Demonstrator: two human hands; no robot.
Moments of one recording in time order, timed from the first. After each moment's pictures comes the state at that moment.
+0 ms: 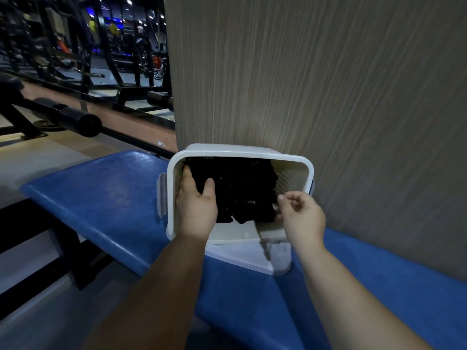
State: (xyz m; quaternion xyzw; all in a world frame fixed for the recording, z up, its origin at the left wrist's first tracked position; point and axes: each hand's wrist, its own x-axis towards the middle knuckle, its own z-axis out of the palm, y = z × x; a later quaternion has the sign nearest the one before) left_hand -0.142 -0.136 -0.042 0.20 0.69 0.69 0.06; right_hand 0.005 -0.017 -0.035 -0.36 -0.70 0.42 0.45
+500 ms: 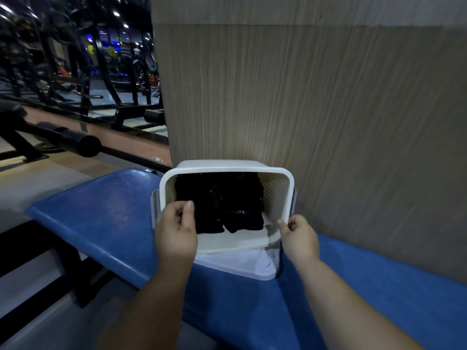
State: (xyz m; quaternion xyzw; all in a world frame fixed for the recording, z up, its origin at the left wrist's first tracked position) left_hand -0.103 -0.180 -0.032 0.18 0.73 0.66 -0.05; right_hand 0.033 0.007 -0.055 -0.47 -0.75 0.35 0.31
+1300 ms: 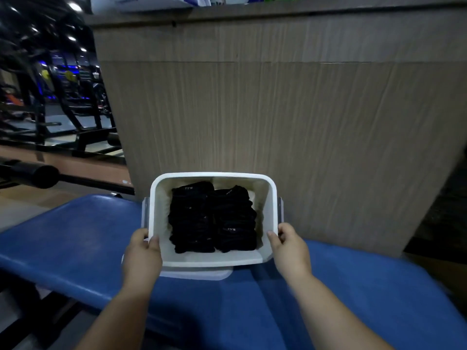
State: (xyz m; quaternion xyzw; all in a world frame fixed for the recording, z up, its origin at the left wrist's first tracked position) left_hand -0.073 -0.181 -0.030 0.18 0.81 0.56 0.05; right_hand 0.138 -0.006 -0.030 -0.45 -0.75 0.33 0.36
